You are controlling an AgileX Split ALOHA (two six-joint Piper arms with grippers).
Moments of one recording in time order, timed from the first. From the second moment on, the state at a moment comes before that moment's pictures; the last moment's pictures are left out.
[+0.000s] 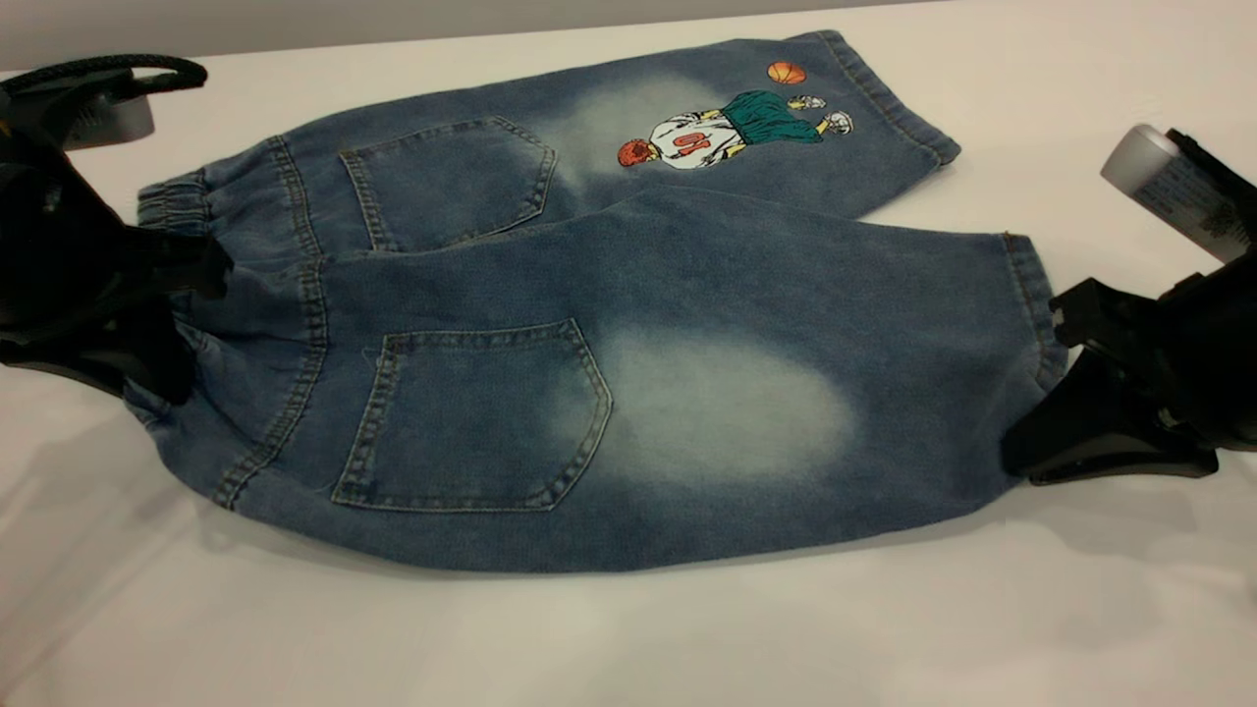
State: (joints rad) left arm -0.14 1.85 -0.74 -0.13 0.36 -0.03; right arm 0.04 2.03 -0.52 1.74 0.60 -1.57
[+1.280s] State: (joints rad) left arm -0.14 1.42 -0.53 -0.23 0.66 0.02; right arm 0.04 1.50 -0.31 1.46 0.52 -1.23
